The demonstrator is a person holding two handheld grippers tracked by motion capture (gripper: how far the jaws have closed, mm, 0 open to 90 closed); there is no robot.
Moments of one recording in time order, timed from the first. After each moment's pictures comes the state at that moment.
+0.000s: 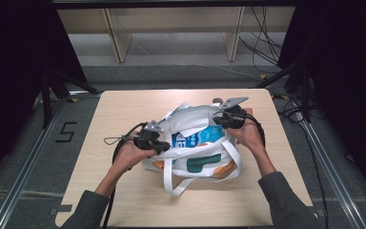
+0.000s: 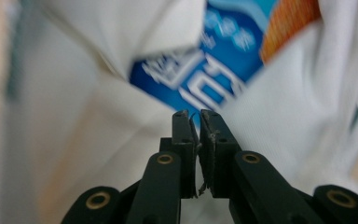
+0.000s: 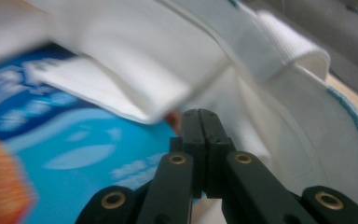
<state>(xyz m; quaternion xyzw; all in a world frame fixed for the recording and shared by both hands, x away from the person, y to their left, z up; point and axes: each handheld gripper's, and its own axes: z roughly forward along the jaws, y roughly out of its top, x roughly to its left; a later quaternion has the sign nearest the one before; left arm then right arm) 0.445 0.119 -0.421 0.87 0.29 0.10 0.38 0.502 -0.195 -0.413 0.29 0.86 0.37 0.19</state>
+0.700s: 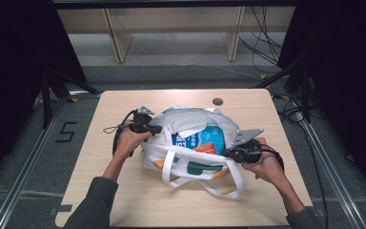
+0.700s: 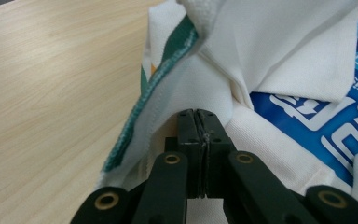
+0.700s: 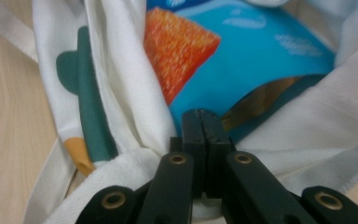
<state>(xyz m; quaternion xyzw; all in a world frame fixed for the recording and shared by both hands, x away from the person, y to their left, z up) 0.494 0.143 -0.444 0.83 0.39 0.13 0.38 0.409 -0.225 -0.438 0.22 0.90 0.35 0.13</state>
